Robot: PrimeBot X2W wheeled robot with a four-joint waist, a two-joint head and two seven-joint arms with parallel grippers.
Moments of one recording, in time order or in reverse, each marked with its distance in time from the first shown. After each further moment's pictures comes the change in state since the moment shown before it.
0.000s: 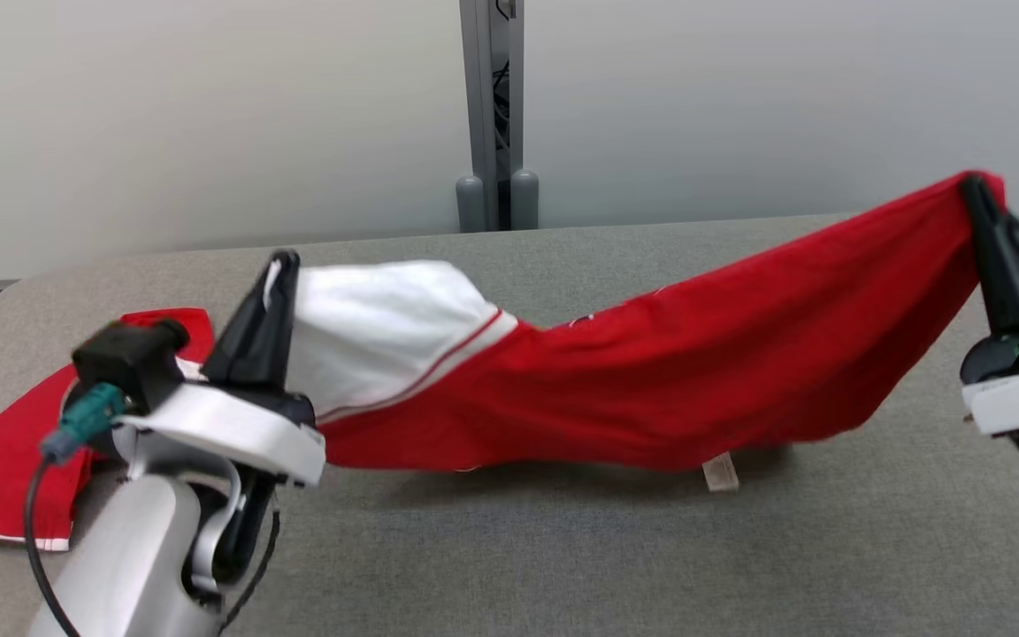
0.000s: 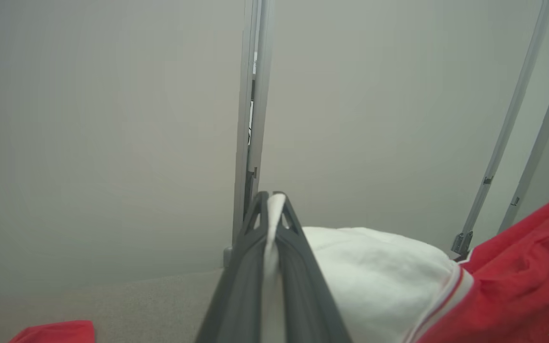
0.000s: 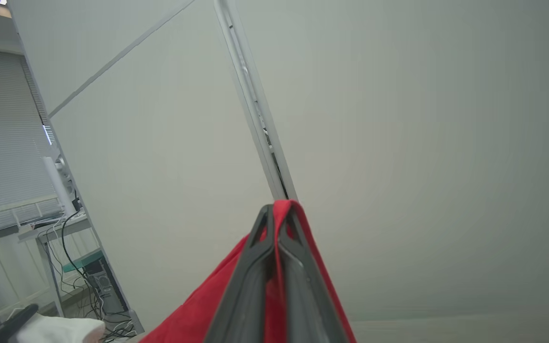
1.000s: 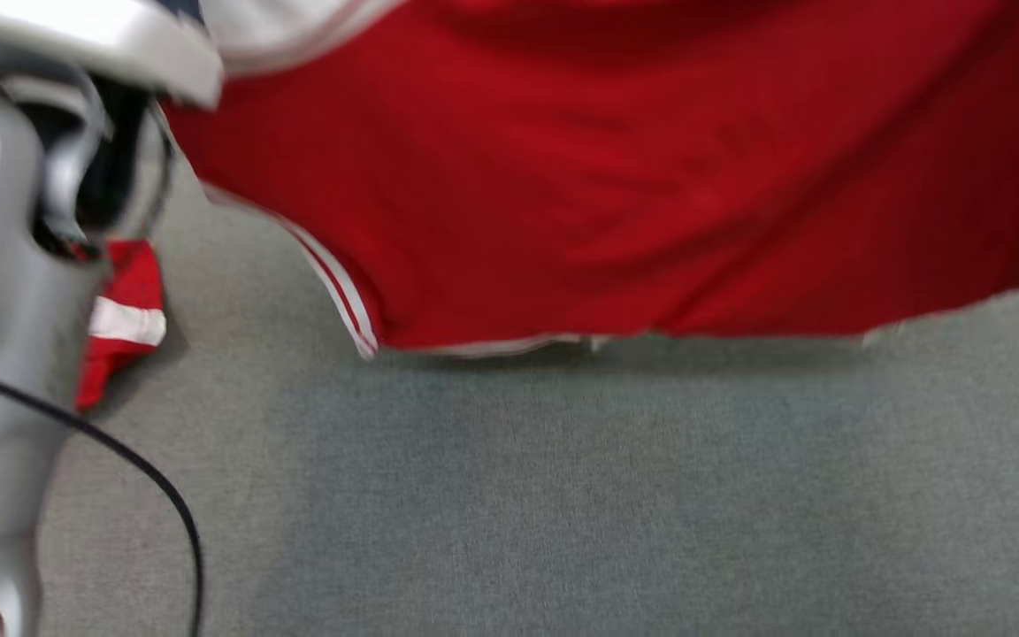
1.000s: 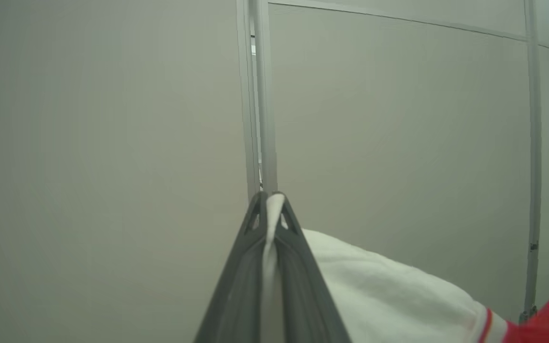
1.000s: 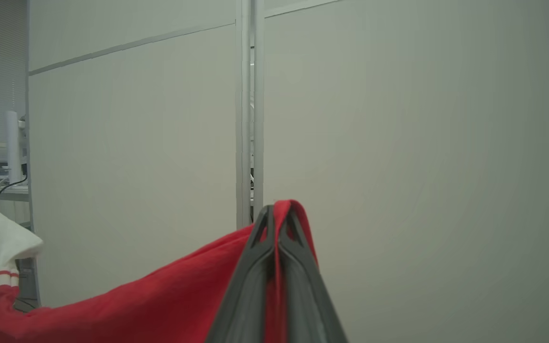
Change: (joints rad) left arm -0.594 0.012 0.052 0.077 0.029 0.021 0.100; right arm -0.561 -0.071 0.025 0.109 -0.184 0.000 0.165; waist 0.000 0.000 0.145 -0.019
